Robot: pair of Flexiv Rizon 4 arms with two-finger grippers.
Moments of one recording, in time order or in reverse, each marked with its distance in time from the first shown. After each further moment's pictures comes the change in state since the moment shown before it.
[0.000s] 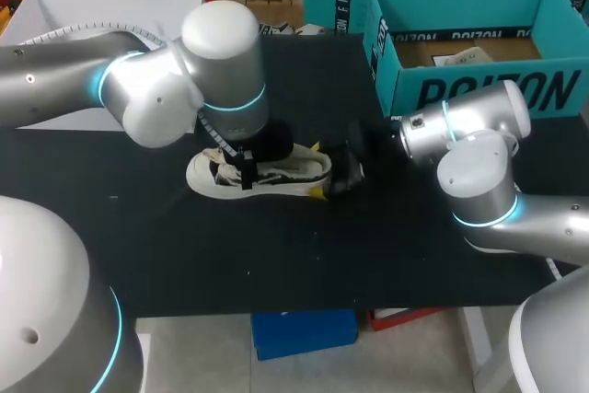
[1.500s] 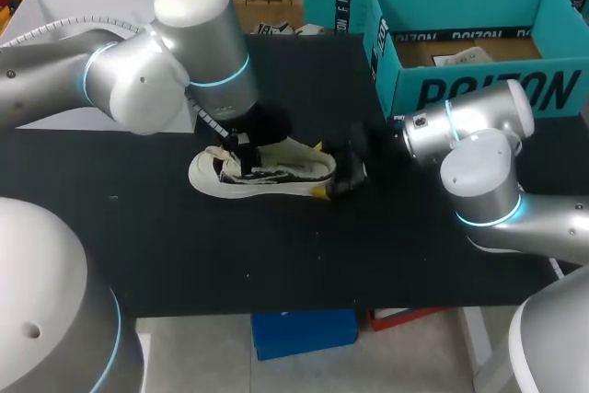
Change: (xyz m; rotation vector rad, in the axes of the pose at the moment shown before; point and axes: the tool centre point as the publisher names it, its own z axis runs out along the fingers) left arm 0.000 -0.015 -0.029 0.127 0.083 -0.008; right arm 0.000 -0.001 -0.005 0.000 0.001 -0.001
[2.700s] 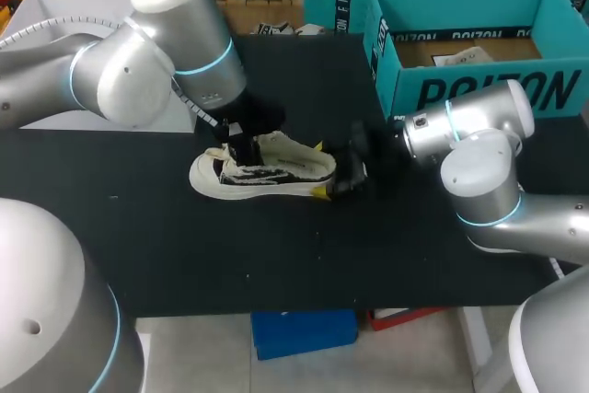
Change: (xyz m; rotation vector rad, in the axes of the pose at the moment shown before) left arm 0.000 -0.006 -0.015 0.086 0.045 0.000; right arm 0.000 -0.001 0.000 0.001 0.000 0.000
